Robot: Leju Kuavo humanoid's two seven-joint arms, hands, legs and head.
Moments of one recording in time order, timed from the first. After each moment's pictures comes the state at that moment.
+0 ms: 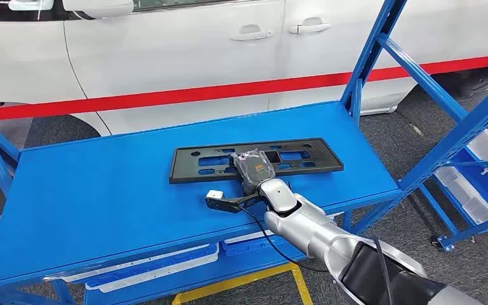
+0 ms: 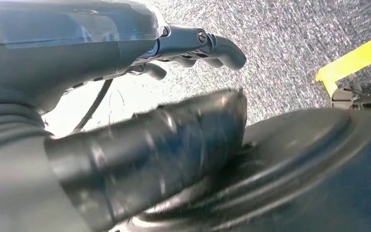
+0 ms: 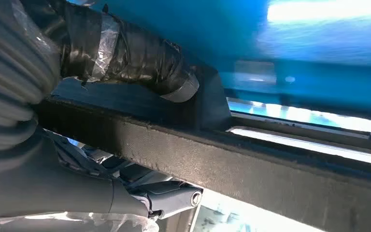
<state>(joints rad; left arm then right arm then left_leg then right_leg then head) -0.11 -0.04 -1.46 -0.16 0.99 0.07 0.08 -0.68 -0.06 0.64 -0.61 0.90 -0.12 0.03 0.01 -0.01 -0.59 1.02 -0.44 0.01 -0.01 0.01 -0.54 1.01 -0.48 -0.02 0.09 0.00</state>
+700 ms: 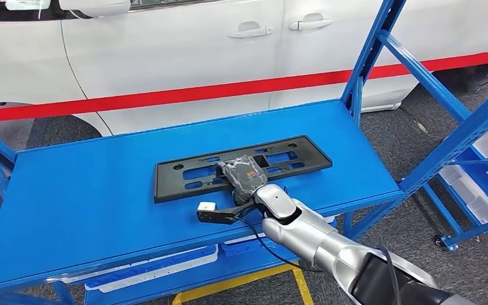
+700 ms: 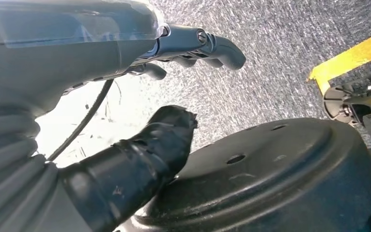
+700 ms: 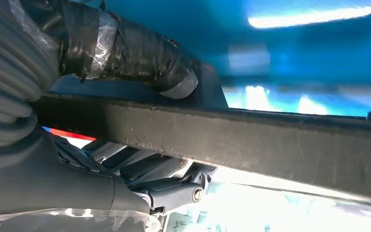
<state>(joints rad) -0.11 -0.03 -1.45 -0.15 1.04 0.07 0.07 -0.61 -0.10 0.64 -0.86 0.83 -0.10 -0.05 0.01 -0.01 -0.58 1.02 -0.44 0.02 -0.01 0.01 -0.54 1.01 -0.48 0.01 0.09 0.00</state>
